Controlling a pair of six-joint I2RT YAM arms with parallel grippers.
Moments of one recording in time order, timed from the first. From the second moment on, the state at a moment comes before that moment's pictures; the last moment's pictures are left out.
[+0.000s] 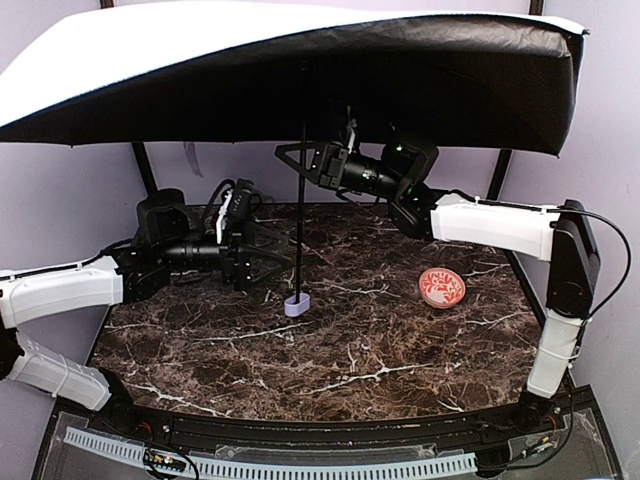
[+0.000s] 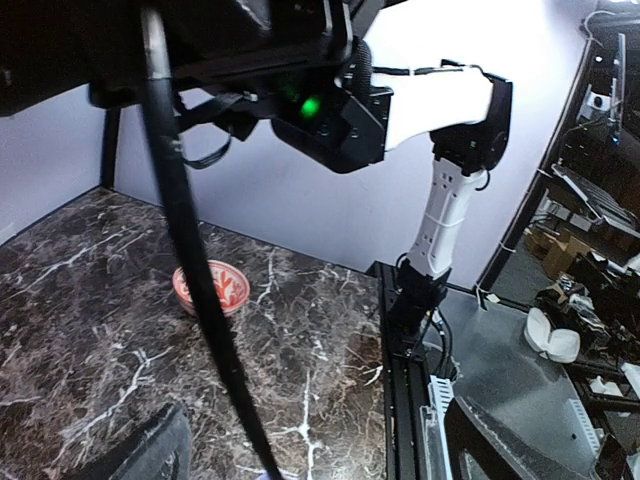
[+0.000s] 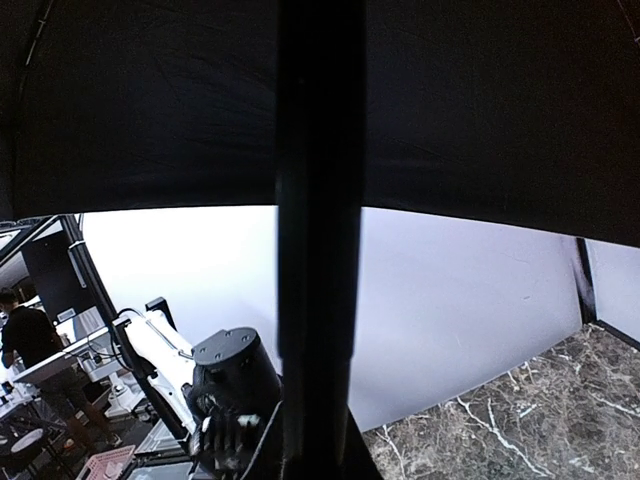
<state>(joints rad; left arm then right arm) -0.68 1.23 0.81 0.32 0.75 -0.24 0.81 1.85 1.53 0.71 -0.69 0.68</state>
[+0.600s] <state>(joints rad) -0.71 1.41 0.78 0.51 0.69 -0.35 0.82 1.93 1.58 0.78 -0.69 0.72</state>
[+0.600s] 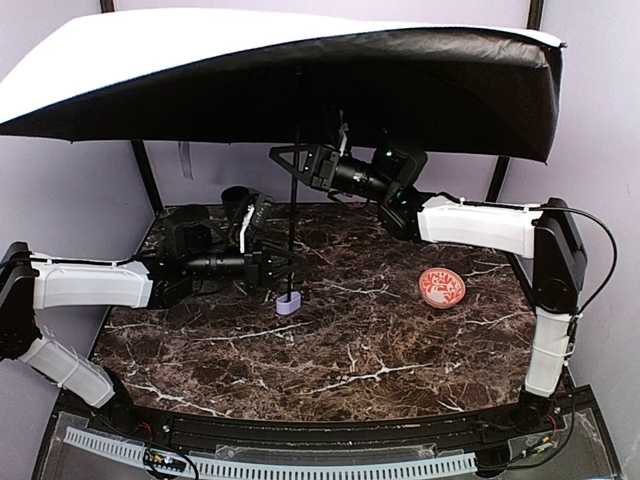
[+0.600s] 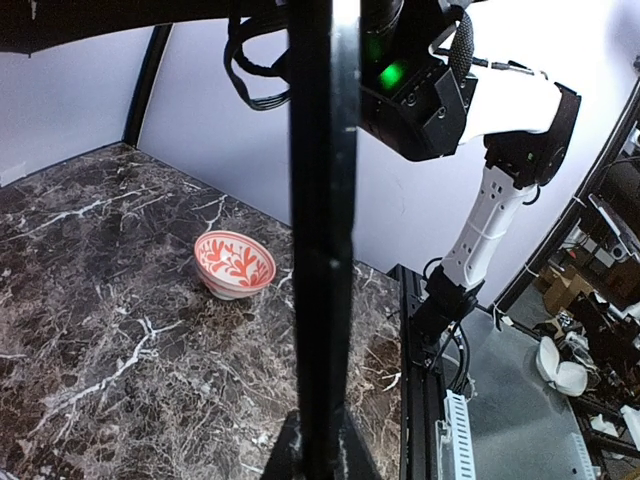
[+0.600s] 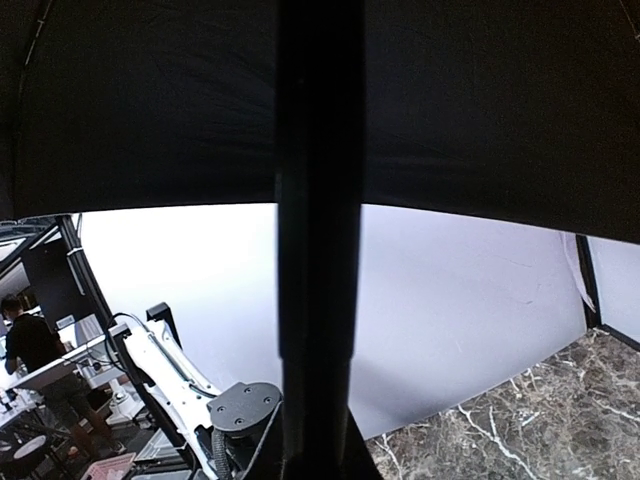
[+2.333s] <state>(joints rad) -0.76 1.37 0.75 0.35 0.33 -0.27 0.82 1.98 1.80 0.66 -0.02 0.61</state>
